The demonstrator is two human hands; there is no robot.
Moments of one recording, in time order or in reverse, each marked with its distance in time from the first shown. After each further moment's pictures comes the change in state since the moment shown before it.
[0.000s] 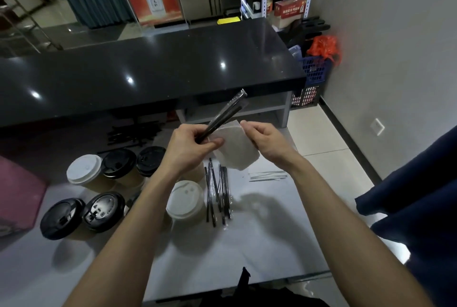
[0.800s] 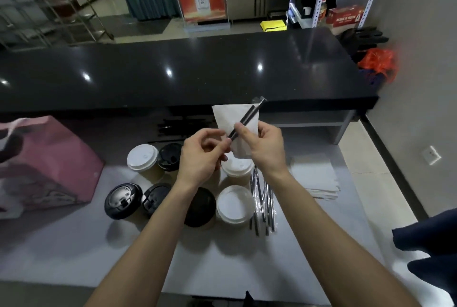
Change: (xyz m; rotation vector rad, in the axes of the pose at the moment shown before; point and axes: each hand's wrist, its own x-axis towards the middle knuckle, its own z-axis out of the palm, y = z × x) left_hand -0.043 -0.031 -0.071 -0.340 0.262 -0.176; right_hand 0.031 -0.055 0.144 0.224 0.217 -0.044
